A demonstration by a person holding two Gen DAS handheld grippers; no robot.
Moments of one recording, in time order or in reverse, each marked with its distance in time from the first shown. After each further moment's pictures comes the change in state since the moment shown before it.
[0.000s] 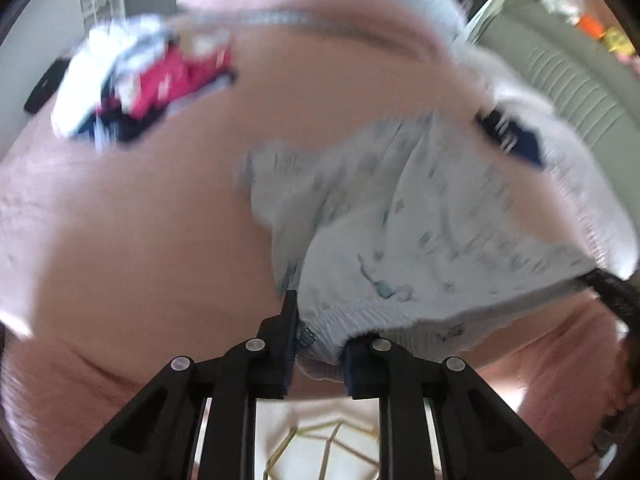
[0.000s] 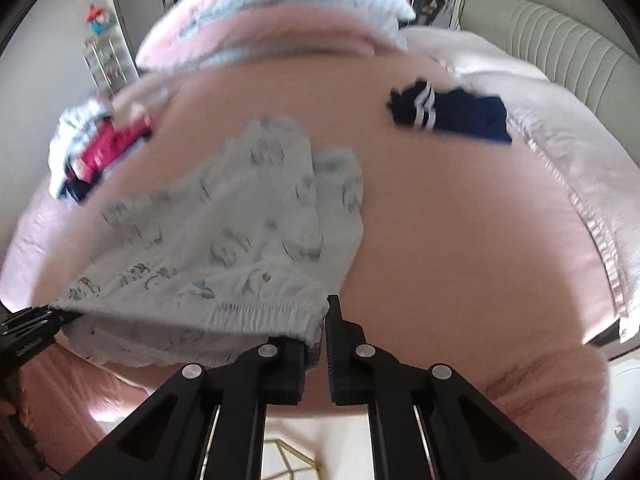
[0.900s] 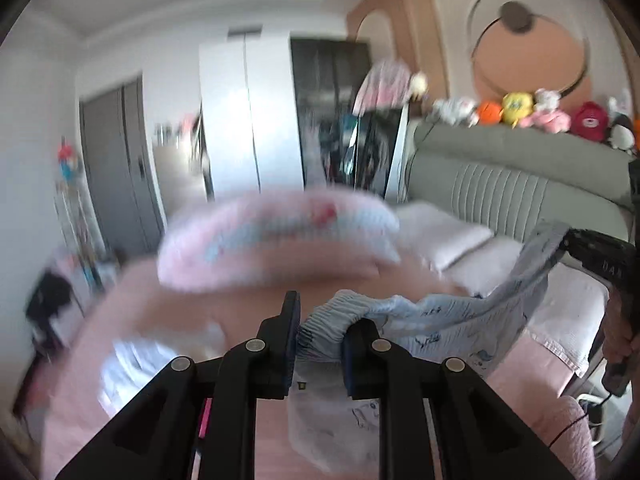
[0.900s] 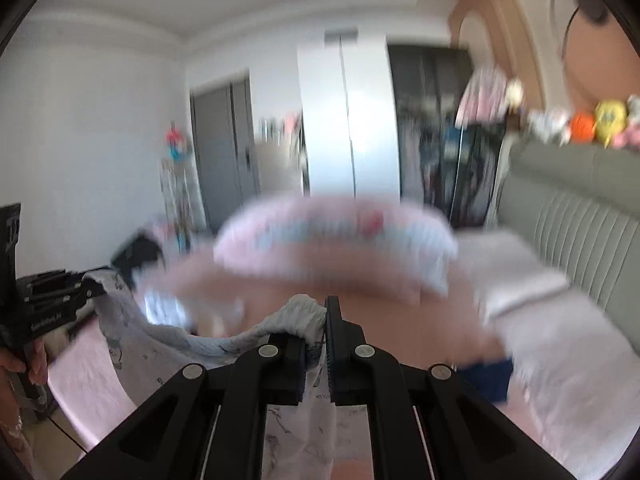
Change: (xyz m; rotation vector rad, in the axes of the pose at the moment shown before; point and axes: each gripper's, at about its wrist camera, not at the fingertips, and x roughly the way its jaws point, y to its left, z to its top) left arm -0.245 -0.054 0.197 0.349 -0.615 -0.045; right arm -0.229 0.024 0.196 -0.109 -0.670 0.156
